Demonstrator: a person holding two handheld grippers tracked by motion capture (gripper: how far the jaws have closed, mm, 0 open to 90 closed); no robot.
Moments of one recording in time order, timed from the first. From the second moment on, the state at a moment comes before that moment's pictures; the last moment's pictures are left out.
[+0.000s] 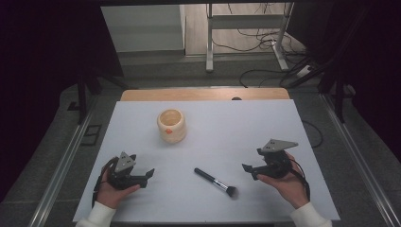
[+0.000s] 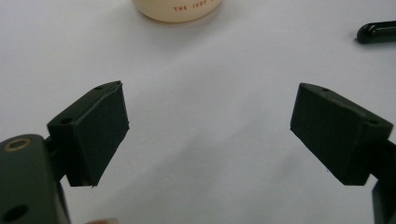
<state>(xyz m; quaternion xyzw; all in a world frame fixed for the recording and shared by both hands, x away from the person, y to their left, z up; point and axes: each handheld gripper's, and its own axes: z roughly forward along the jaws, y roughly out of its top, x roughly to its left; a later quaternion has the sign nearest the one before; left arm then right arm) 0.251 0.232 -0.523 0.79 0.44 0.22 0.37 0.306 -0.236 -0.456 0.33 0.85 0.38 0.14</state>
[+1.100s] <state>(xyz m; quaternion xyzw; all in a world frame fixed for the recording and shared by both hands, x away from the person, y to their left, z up) 0.251 0.232 -0.523 0.79 0.43 0.22 0.37 0.313 -0.198 -0.453 0.31 0.87 0.36 0.12</state>
